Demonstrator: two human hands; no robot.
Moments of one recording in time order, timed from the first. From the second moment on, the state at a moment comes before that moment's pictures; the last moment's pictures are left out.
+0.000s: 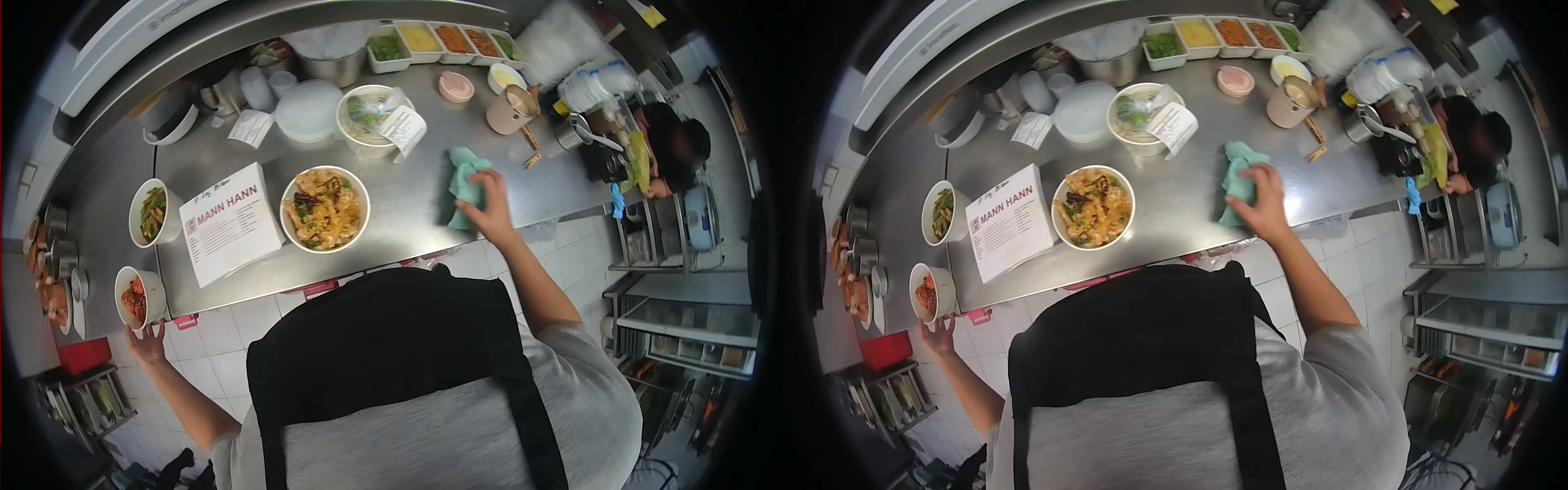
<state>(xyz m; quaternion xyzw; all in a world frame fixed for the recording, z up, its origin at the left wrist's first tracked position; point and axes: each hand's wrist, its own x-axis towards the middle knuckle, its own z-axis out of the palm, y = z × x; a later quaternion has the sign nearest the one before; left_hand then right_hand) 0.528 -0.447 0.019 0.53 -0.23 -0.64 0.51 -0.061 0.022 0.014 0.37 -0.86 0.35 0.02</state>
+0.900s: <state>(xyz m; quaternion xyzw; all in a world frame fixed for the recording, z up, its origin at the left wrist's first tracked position) 0.324 -0.173 0.177 0.40 -0.39 -0.67 0.49 -0.180 0.153 0.078 0.08 -0.59 0.79 -0.14</state>
